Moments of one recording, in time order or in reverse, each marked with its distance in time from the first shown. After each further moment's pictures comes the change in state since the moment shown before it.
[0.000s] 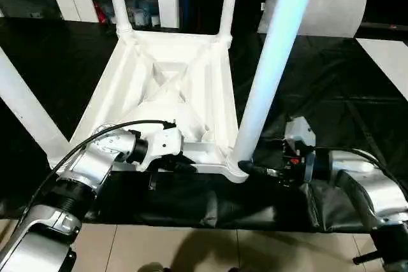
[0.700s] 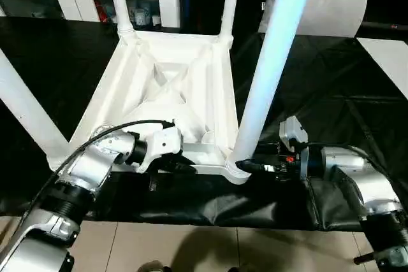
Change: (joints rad) left arm 0.041 -0.012 0.020 -0.092 -0.014 0.153 0.048; right arm -0.012 0.070 -0.008 0.045 -0.035 0.009 -0.038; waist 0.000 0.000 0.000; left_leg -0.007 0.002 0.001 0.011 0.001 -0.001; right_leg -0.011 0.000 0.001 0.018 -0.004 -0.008
